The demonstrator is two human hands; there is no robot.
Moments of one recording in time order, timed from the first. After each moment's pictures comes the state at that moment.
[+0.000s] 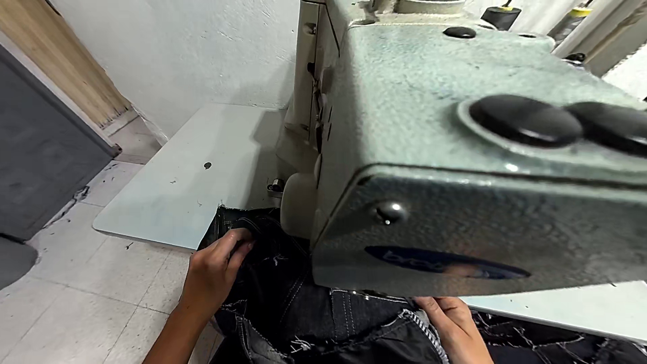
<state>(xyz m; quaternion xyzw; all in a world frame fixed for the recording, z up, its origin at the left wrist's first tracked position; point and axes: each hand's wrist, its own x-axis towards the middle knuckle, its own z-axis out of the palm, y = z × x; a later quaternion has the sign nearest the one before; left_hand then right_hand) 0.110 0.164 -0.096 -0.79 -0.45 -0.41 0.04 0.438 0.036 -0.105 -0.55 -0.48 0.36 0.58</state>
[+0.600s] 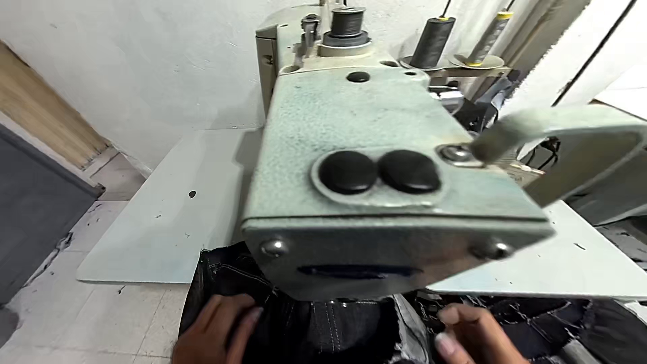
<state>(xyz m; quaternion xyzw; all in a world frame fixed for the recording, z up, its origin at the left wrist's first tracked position) 0.117 0.098 -0.042 -0.83 -0.48 -0.27 -0.12 0.440 -0.028 -0.069 -0.65 -0.56 0.25 0.44</state>
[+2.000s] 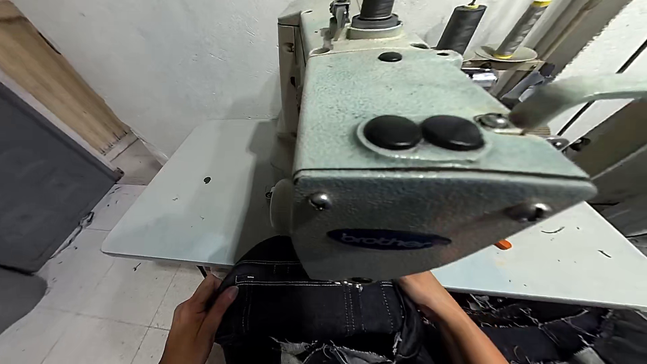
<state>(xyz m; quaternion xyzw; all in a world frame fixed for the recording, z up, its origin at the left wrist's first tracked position) 0.073 0.108 -0.090 -0.71 -0.55 -0.36 -0.27 0.431 0.087 -0.100 -0.53 -0.51 0.43 0.52</state>
